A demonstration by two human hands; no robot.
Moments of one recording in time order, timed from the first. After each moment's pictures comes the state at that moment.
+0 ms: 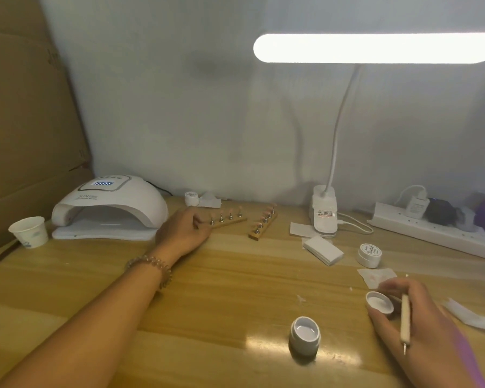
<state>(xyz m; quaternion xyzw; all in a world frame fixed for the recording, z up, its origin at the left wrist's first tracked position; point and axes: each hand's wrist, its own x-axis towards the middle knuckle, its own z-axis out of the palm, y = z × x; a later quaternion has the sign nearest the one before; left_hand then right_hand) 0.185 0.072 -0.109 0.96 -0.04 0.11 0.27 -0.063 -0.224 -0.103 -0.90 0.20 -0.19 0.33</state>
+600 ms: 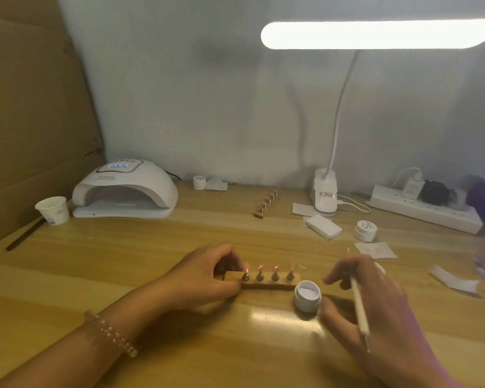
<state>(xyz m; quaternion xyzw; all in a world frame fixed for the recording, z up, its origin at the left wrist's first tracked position) 0.031 0.072 -0.097 0.89 -0.28 -0.07 0.35 -0.091 -0.178 -0.094 -0.92 -0.04 -0.23 0.32</state>
